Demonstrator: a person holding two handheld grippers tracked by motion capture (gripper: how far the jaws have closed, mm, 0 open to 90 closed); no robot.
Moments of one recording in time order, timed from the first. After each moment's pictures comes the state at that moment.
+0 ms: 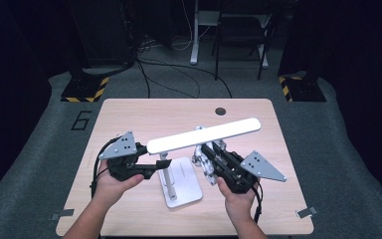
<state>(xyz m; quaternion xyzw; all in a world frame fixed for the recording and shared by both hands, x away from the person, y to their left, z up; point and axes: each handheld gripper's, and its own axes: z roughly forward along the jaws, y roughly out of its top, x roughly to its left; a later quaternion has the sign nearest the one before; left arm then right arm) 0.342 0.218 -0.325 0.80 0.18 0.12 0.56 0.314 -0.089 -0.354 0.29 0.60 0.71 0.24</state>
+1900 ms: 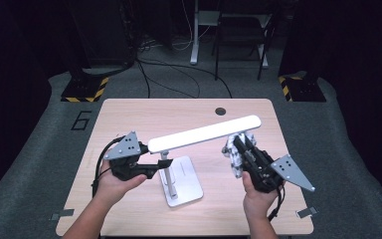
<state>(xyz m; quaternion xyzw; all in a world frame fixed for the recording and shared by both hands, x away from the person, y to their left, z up) 0.344 0.214 -0.325 0.81 0.17 0.15 0.54 0.314 -0.148 -0.358 0.35 0.52 0.70 0.33</state>
